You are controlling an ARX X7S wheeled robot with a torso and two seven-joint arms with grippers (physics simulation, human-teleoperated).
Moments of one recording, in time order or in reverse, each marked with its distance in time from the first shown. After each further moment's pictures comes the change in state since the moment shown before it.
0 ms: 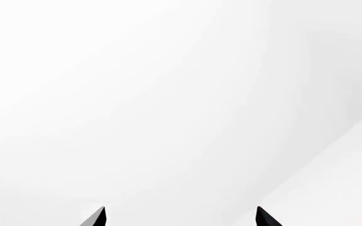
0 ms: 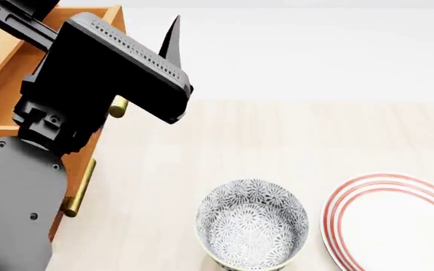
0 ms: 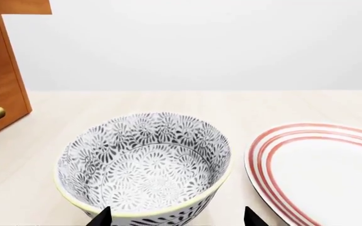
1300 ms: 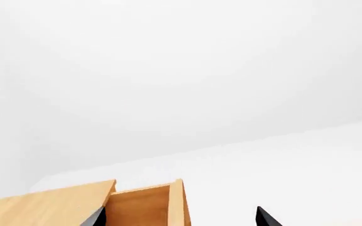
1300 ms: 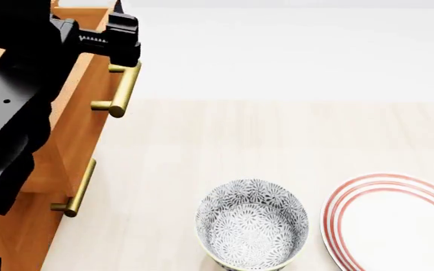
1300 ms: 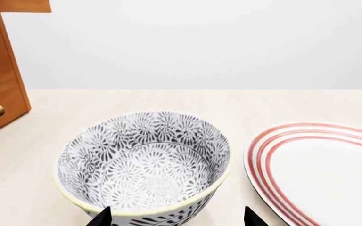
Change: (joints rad) left arm -0.190 0.058 -0.298 -0.506 -0.390 -0.035 -0.229; right arm 0.003 0.014 -0.017 -0.008 0.011 0.006 0.018
